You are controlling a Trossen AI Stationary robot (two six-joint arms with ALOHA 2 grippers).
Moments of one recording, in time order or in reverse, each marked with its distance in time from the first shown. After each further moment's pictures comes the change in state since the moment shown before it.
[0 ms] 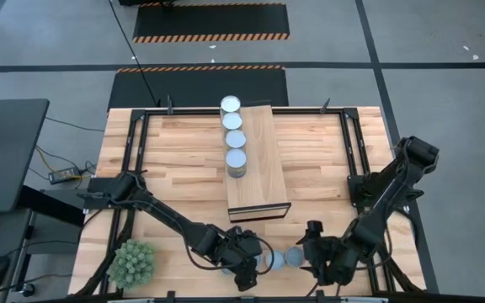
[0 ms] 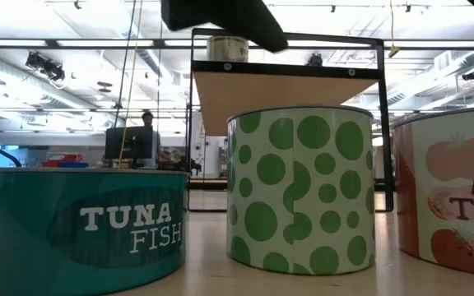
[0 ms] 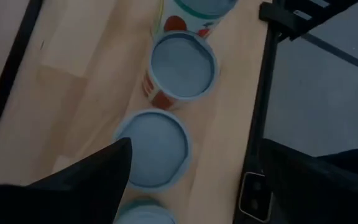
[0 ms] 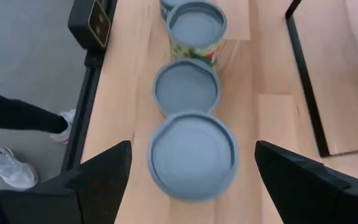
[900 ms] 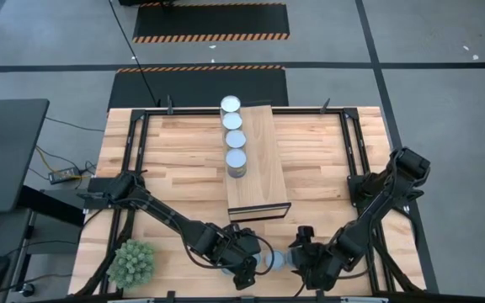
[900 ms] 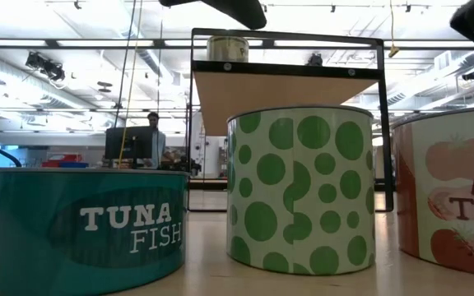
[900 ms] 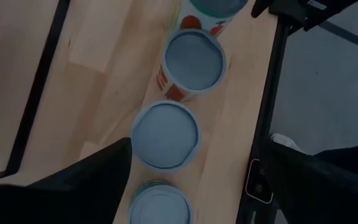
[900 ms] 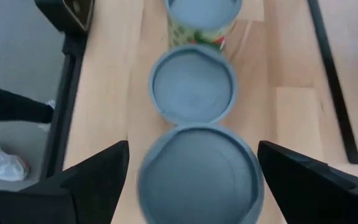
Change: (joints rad) left arm 0.000 0.000 0.103 -0.175 -0.011 0.007; right arm -0.046 0.158 0.064 0.023 -0.046 -0.005
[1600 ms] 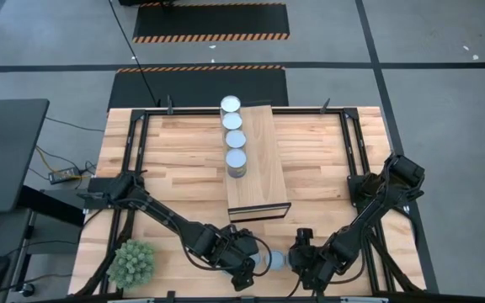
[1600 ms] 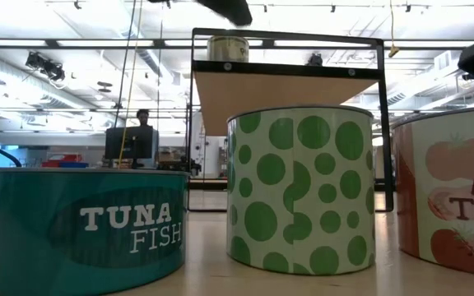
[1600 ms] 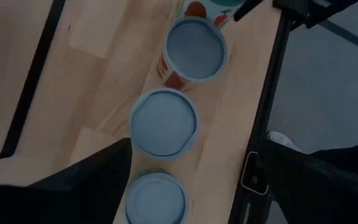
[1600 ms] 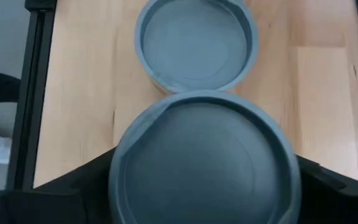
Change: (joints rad) left arm -0.013 -0.005 0.000 -0.023 0.011 -0.053; right arm -0.011 0.089 -0.002 -0.003 -0.063 0.051
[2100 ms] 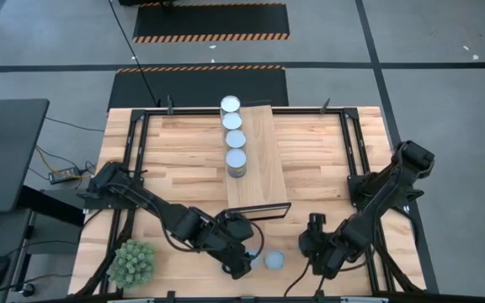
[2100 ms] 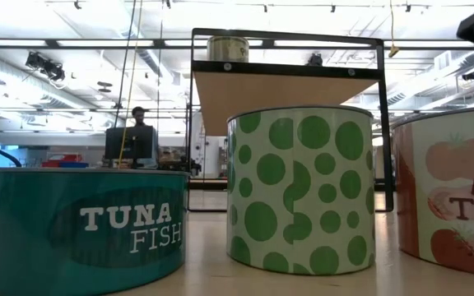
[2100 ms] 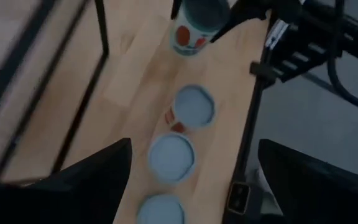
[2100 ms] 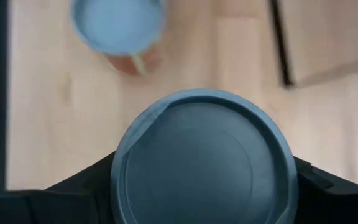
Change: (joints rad) left arm 0.027 -0.155 0.000 -0.020 -0.108 0.006; right arm -0.011 -0.183 0.000 -0.304 -0.010 0.058
